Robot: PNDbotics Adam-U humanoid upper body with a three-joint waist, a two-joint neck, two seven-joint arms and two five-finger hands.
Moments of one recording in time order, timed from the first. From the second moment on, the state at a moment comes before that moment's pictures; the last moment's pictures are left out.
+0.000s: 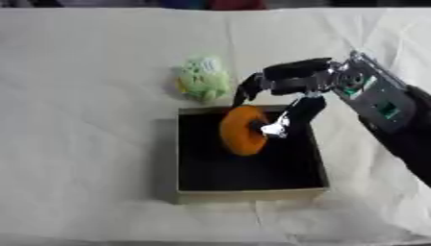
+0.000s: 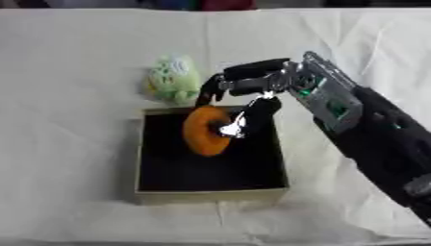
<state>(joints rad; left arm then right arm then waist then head) -0.17 0.42 0.22 -1.99 -0.27 -0.17 0.32 -0.95 -0.43 0.62 -1.34 0.27 -0.35 0.81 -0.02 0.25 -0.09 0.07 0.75</state>
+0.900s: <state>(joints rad) -0.17 0.42 0.23 -1.99 -0.27 -0.16 0.31 -0.97 -0.47 0.50 -1.35 0.26 -0.38 0.78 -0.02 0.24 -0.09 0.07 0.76</state>
